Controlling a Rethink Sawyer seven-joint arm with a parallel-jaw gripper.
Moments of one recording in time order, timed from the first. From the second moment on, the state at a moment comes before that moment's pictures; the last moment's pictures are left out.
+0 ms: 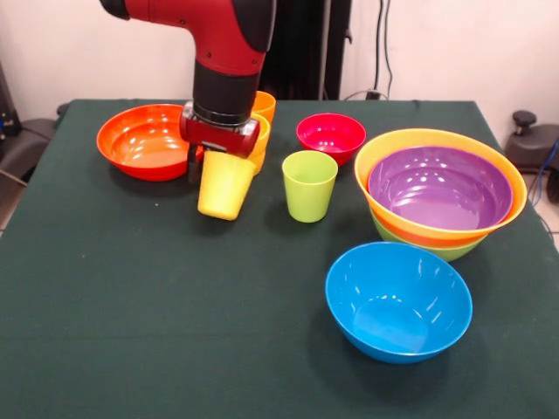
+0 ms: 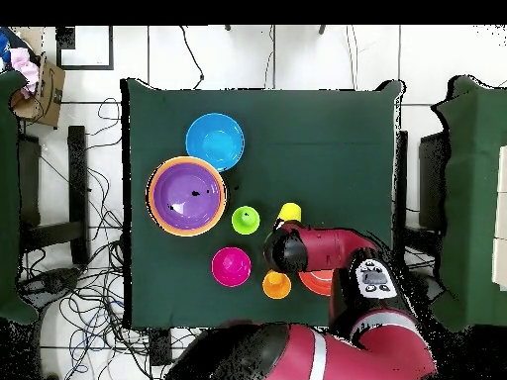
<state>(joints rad) -0.39 -0.47 -0.03 1.71 -0.50 0.20 2.09</state>
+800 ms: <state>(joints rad) -0.35 -0.51 -0.04 1.71 -0.50 0.12 2.09</state>
